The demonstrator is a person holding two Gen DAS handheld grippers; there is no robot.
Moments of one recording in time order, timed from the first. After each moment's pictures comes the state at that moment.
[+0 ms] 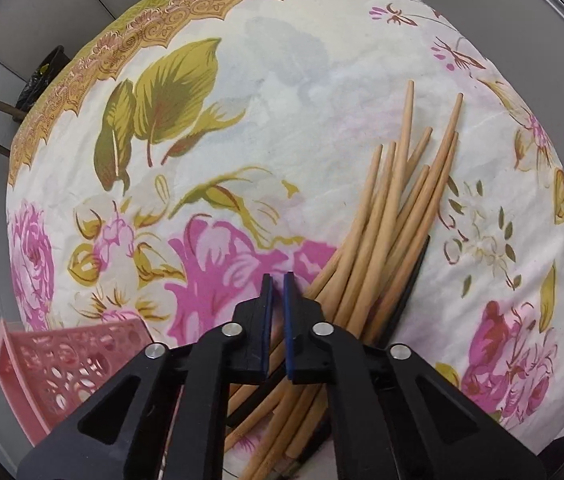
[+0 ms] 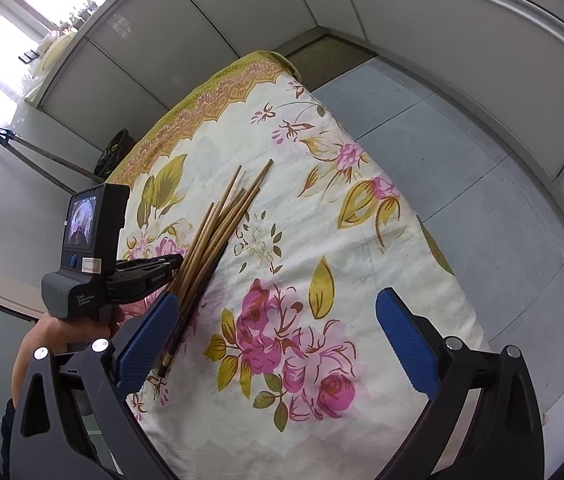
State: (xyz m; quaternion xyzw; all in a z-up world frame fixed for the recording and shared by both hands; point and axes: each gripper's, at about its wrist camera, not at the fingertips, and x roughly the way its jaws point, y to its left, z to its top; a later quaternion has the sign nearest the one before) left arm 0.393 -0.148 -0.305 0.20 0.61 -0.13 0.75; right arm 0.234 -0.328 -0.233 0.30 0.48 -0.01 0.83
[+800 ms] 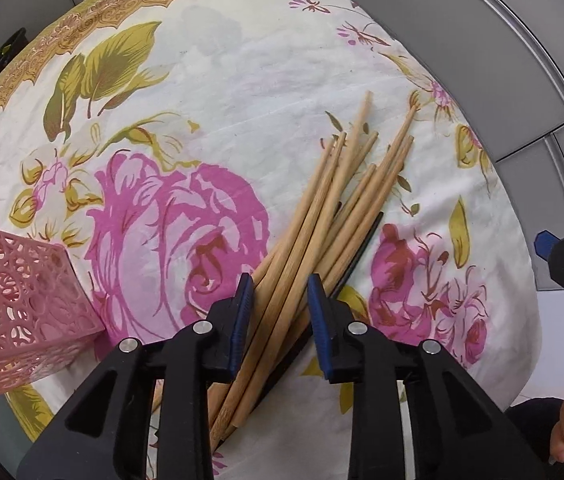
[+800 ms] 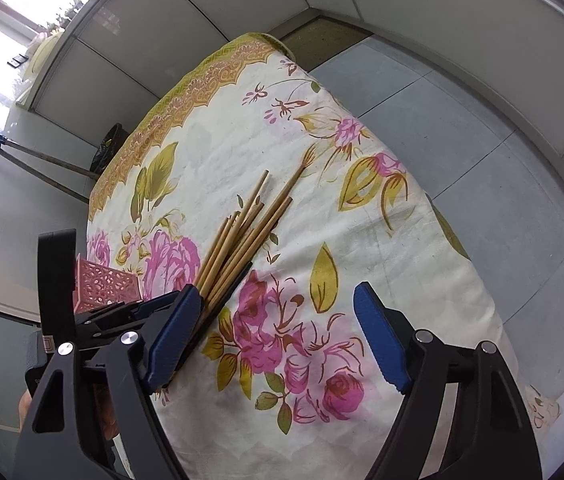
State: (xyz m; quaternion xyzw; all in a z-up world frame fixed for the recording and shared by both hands) left arm 0.324 -0.134 -0.286 0.13 0.61 -0.22 0.75; right arm 0.242 -0.325 -0.253 0.32 0.50 -0.01 0.81
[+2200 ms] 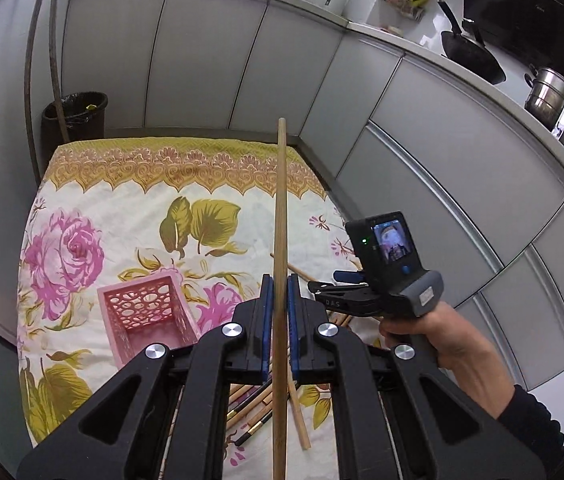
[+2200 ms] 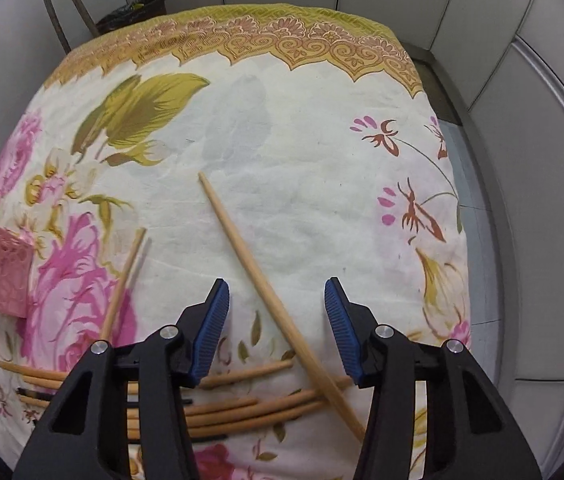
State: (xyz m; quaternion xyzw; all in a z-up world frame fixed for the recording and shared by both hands) left arm 0.297 -0.028 -0.128 -0.07 0.39 -0.23 0.89; right arm 0.424 -0.241 -0.307 -0.04 0.57 0.06 0.82
